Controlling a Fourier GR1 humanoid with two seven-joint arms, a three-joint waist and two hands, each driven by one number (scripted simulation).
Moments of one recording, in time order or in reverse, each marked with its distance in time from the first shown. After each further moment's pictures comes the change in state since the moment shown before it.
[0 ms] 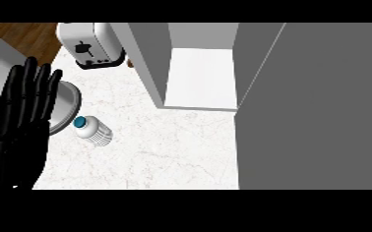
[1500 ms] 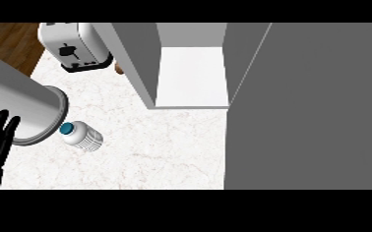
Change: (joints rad) left arm 0.281 0.000 0.216 -0.096 0.159 -0.037 0.225; right arm 0.531 0.047 0.179 -0.326 -0.193 0.167 0.138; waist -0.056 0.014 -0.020
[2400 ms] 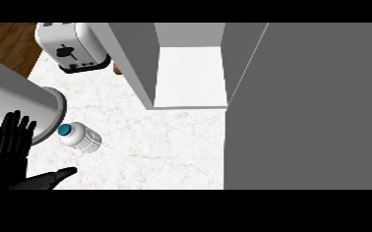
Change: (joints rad) left arm -0.087 0.017 0.131 0.534 -0.057 -0.051 -0.343; right arm 0.196 -0.029 -0.016 -0.016 0.027 0.086 -0.162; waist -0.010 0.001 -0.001
